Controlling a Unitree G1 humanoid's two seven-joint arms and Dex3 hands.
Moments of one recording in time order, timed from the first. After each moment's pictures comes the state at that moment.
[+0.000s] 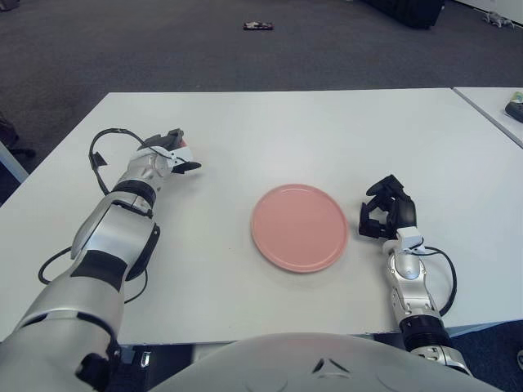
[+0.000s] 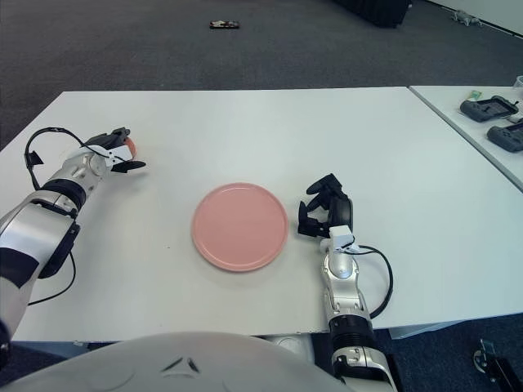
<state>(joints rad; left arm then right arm) -0.90 0.43 -0.41 1.37 0.63 -0.08 0.04 0.03 -0.08 -0.10 0.38 -0.10 -0.53 -0.20</state>
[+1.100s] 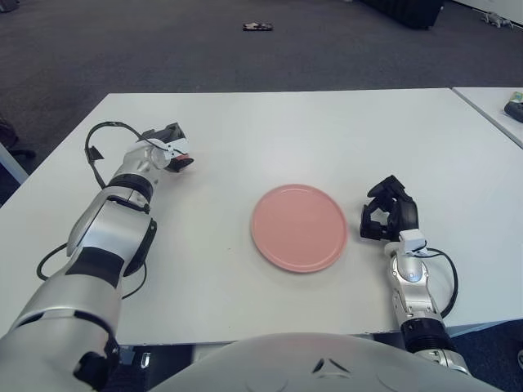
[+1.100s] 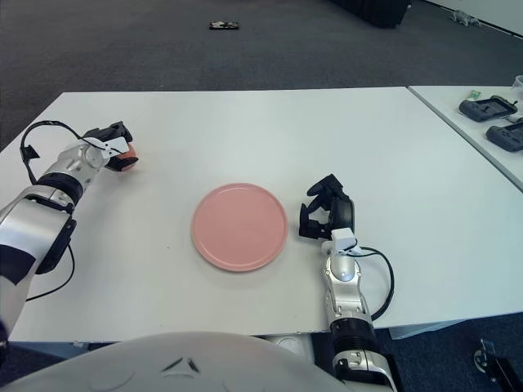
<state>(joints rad) -0.91 0.45 -0.35 1.36 0.59 -0.08 -0.02 0.04 -0.09 -0.11 0.37 -0.09 -0.54 -0.18</state>
